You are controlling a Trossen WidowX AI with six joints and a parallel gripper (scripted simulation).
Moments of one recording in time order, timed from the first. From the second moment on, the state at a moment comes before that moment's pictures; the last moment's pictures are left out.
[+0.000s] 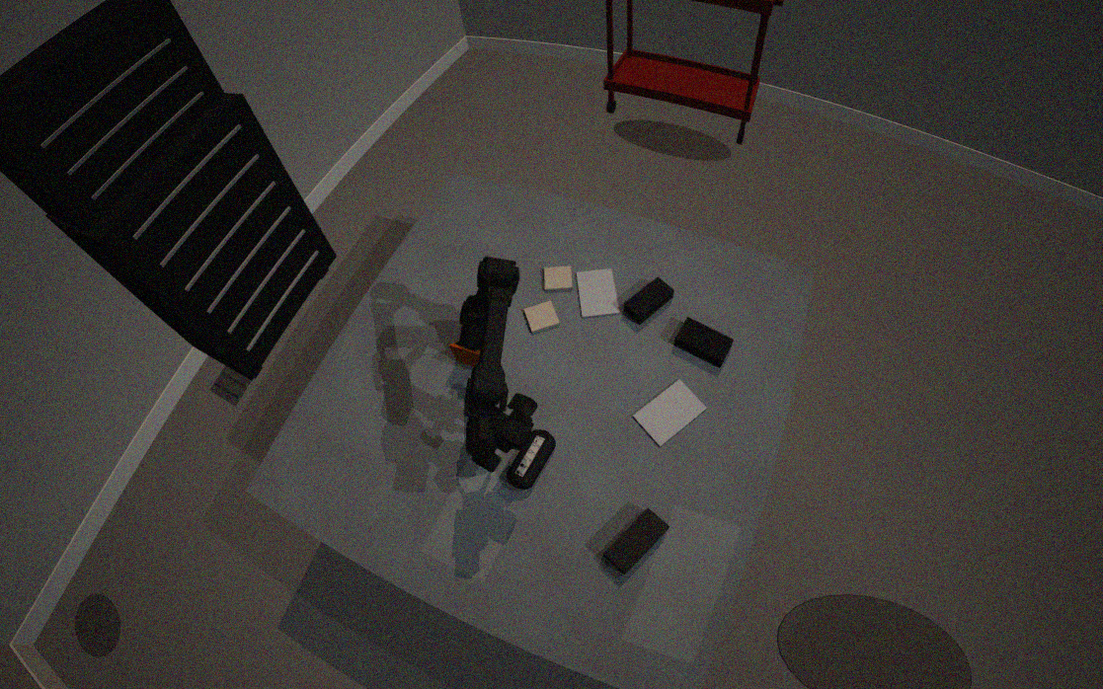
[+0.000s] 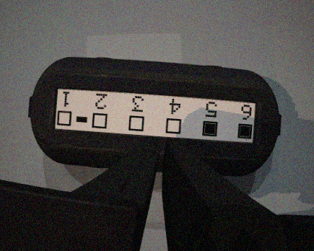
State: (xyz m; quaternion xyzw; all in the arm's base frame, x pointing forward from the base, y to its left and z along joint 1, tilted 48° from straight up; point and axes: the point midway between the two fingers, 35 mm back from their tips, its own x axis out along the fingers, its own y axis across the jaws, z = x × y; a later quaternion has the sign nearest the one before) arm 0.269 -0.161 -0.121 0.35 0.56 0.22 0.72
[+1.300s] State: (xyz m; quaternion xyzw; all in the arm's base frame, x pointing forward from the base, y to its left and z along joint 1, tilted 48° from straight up) arm 0.297 -0.191 -0.160 -0.25 0.29 0.69 0.62
